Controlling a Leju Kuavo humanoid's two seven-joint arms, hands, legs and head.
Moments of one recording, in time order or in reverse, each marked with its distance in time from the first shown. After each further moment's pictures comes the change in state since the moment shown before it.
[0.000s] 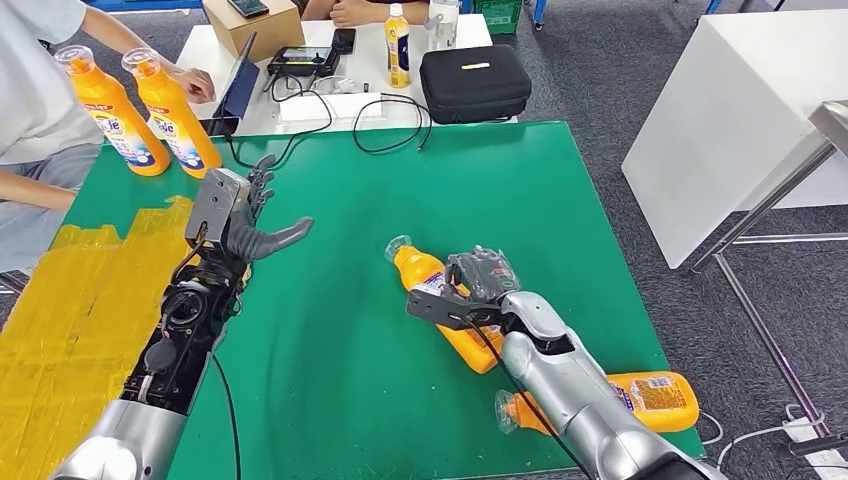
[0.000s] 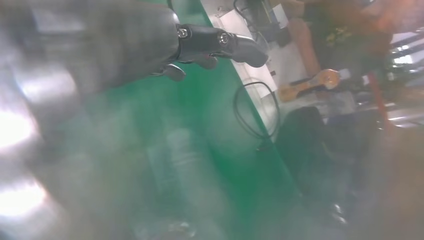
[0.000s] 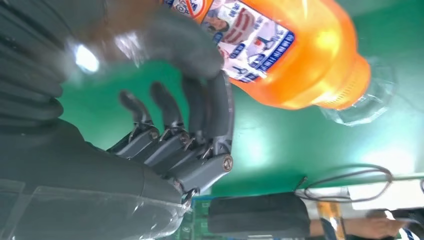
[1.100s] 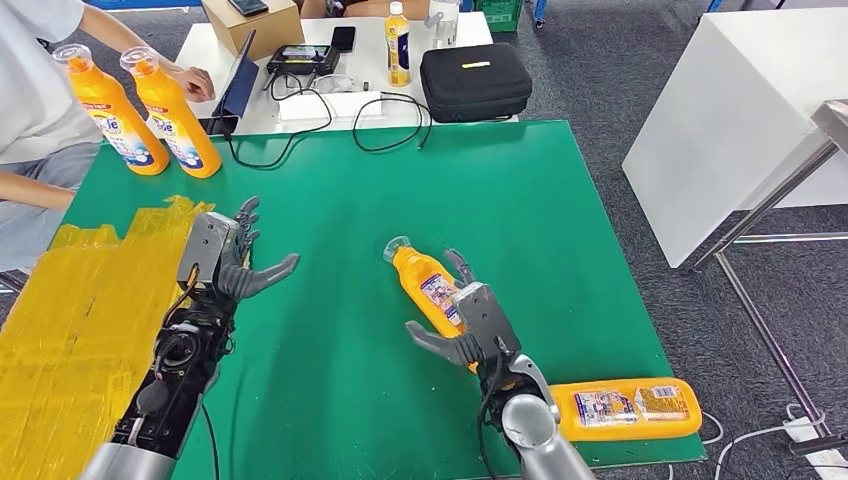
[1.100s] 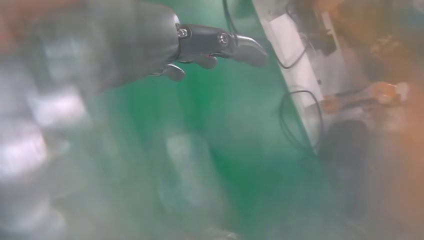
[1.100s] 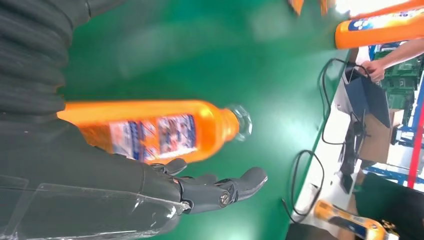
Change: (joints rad) left arm 0.157 0.045 0.000 -0.070 0.031 0.077 0.002; right arm 0.415 0.083 -0.096 -0.551 -0.769 -0.043 -0.025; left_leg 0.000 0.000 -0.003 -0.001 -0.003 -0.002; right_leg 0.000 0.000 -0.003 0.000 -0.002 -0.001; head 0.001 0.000
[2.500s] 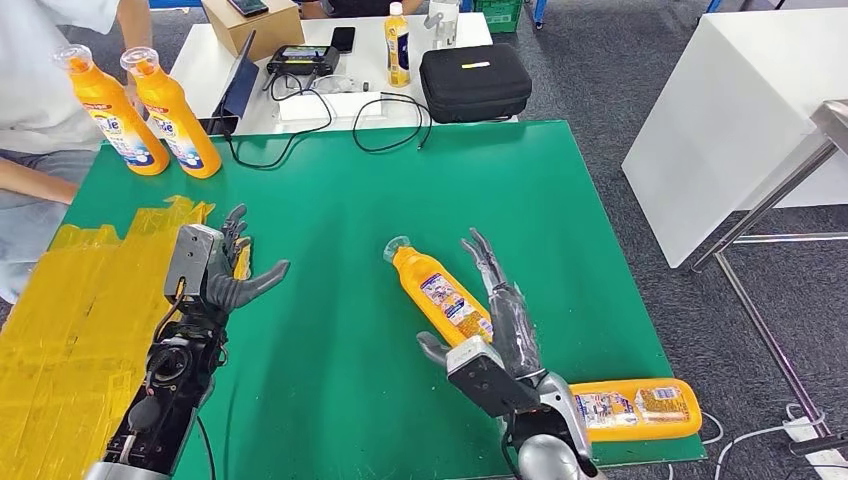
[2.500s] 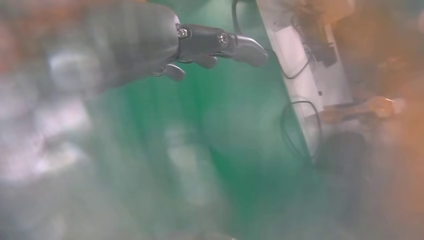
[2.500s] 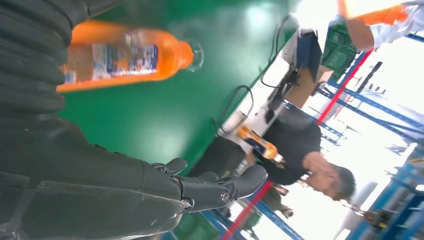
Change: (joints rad) left arm 0.059 0.008 0.029 -0.062 0.009 0.019 -0.010; right arm 0.094 -0.127 0.089 -0.331 0.374 -0.148 -0.035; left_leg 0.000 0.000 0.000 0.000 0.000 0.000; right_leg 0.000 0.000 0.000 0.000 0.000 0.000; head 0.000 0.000
